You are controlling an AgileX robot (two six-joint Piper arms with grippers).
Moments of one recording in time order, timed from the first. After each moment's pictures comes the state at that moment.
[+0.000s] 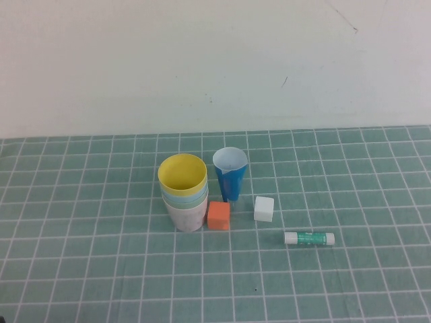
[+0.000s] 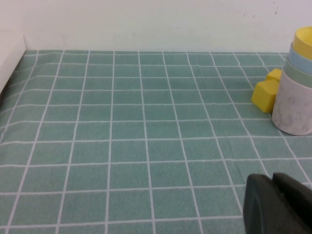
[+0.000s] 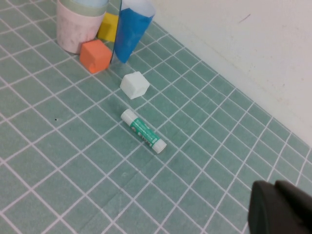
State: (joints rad) right arm 0.35 0.35 -0.39 0.14 0.58 -0.60; left arm -0.11 -0.01 0.02 0.02 0.35 -0.17
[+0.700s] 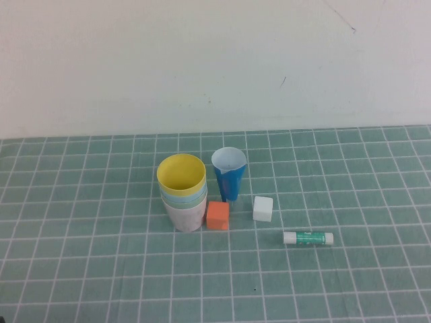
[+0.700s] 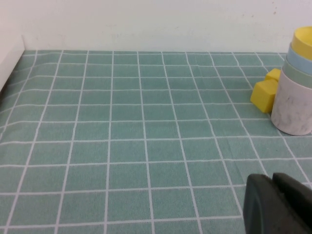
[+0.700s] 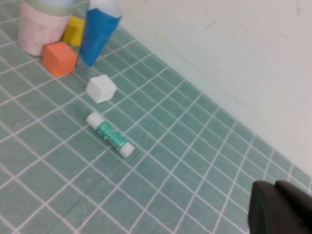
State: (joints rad) right arm 0.30 0.25 -0.26 0.10 0.45 -0.59; left arm -0.11 -0.01 0.02 0.02 0.35 -0.17
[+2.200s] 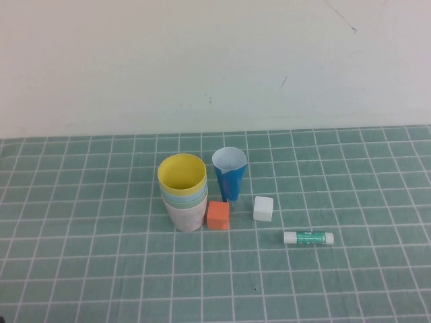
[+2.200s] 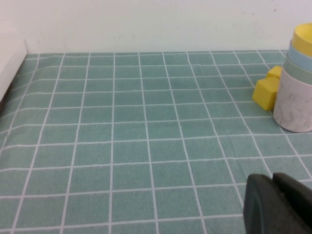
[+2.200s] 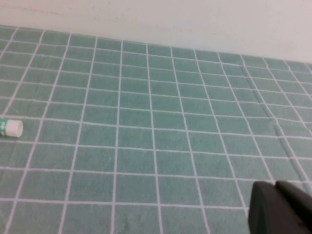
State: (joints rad) right arm -0.11 -0.01 0.02 0.01 0.42 -0.17; left arm -0.11 -0.01 0.02 0.02 0.35 -0.14
